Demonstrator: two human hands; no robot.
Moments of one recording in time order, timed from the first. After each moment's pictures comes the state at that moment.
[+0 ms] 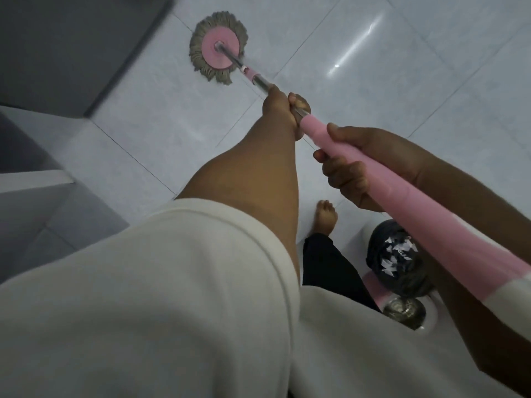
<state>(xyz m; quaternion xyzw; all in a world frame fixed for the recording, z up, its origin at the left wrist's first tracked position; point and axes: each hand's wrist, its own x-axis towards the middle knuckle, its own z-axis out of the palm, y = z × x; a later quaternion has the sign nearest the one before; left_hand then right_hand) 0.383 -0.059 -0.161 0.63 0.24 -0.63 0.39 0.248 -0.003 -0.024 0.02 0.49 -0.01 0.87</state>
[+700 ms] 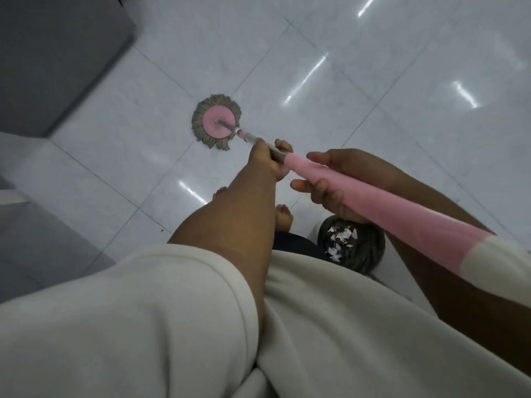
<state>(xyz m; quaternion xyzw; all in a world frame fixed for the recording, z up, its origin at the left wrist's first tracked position) 0.290 0.043 -0.079 0.47 0.34 -0.71 0.40 0.154 0.073 0.077 0.06 0.53 -0.06 0.85</state>
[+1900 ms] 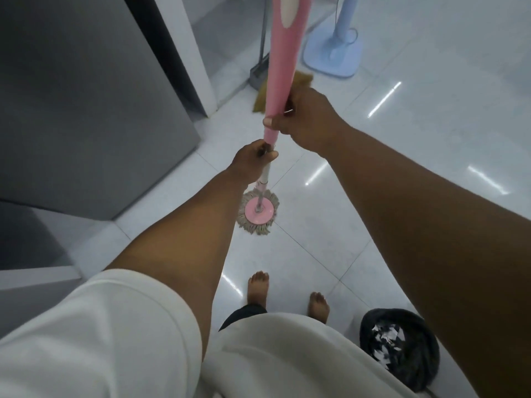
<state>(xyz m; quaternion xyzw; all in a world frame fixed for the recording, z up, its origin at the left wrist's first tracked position) 0.489 -0.133 0.014 0.66 -0.51 -0.51 0.23 0.352 -0.149 0.153 -0.71 0.55 -0.19 0.40</state>
